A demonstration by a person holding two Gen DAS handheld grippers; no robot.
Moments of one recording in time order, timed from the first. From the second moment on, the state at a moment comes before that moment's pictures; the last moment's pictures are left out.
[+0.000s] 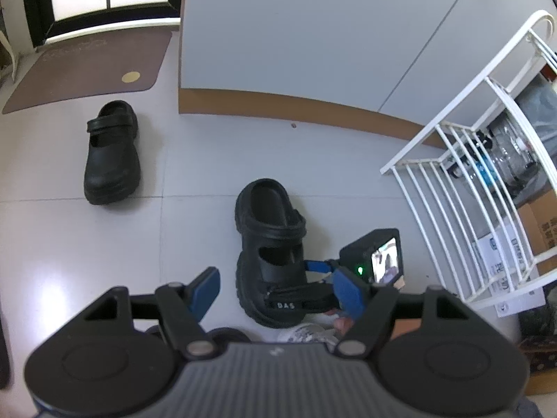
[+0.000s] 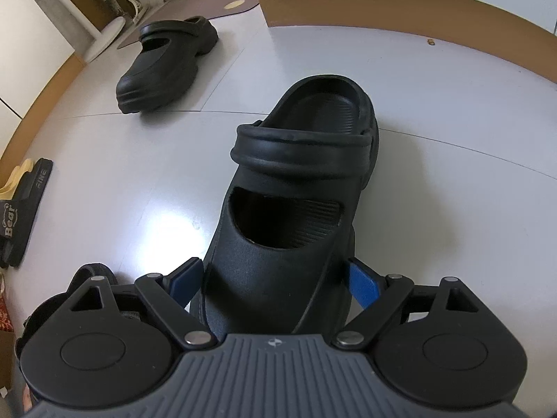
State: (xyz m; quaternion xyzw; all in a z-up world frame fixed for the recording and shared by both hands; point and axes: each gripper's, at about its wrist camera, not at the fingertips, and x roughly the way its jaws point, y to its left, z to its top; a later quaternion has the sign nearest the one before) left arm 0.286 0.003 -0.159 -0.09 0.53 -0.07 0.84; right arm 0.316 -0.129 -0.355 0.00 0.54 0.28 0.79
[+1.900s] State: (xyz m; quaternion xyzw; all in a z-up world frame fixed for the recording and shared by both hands) left arm 0.343 0.116 -0.195 -0.02 0.50 0.05 0.86; right arm 0.263 -0.210 -0.258 0.12 0.43 0.25 0.86
